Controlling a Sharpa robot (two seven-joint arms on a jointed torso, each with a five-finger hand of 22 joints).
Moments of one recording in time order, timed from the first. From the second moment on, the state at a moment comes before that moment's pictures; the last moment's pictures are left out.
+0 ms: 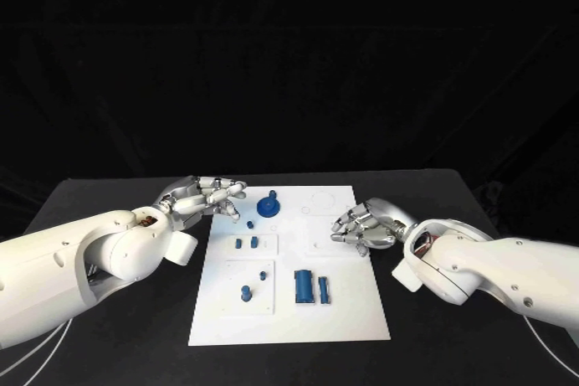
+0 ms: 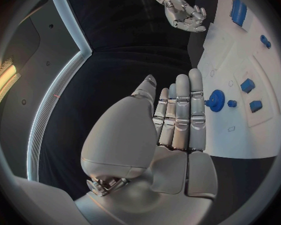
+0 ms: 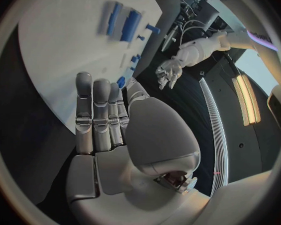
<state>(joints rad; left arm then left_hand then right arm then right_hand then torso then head) 1.16 -0.92 -0.02 1.53 -0.08 -0.13 0.23 1.48 -0.05 0.04 0.20 0.12 0.98 0.18 0.14 0.17 0.99 0.11 0.36 0.24 1.07 0.05 0.79 0.37 0.17 1.06 0.14 0.58 0.53 1.17 -0.98 -0.16 1.70 -0.82 -0.44 -0.04 1.43 0.00 -0.01 0.17 0.21 0.96 0.13 0.19 0.41 1.01 0.06 0.55 0.88 1.23 -0.01 0.75 0.76 0.17 1.17 0.09 0.41 1.13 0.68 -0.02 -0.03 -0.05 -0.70</state>
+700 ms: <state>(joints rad) 1.11 -0.78 -0.02 1.32 0.04 -0.30 0.36 1.51 -0.02 -0.05 0.20 0.12 0.93 0.13 0.06 0.07 0.96 0.20 0.06 0.06 0.88 0.18 0.08 0.09 0.17 0.78 0.29 0.06 0.13 1.21 -0.69 -0.13 1.19 -0.22 -0.33 0.33 1.46 -0.01 0.13 0.15 0.13 0.99 0.18 0.07 0.19 1.08 0.14 0.07 0.11 1.09 0.12 0.07 0.20 0.18 0.98 0.23 0.06 0.43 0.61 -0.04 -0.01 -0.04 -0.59</state>
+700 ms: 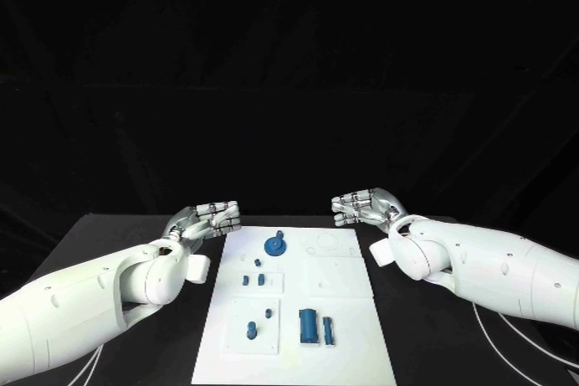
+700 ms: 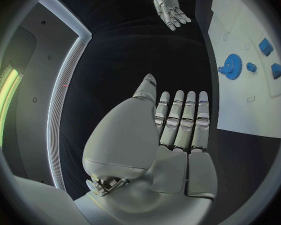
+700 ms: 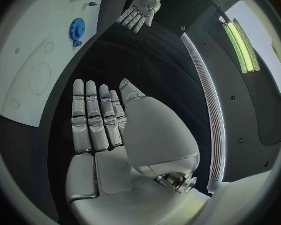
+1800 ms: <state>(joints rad) 1.05 -0.78 0.00 1.57 0.02 -0.72 0.48 0.41 0.00 0.00 0.02 0.01 0.25 0.00 0.01 0.00 0.26 0.01 0.01 0.00 0.24 0.01 0.01 0.00 0.02 0.21 0.05 0.01 0.00 1.05 -0.78 0.00 1.57 -0.02 -0.73 0.48 0.39 0.00 0.00 0.01 0.01 0.27 0.01 0.01 0.01 0.30 0.00 0.00 0.00 0.30 0.00 0.00 0.01 0.04 0.27 0.02 0.00 0.11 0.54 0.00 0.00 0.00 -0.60</state>
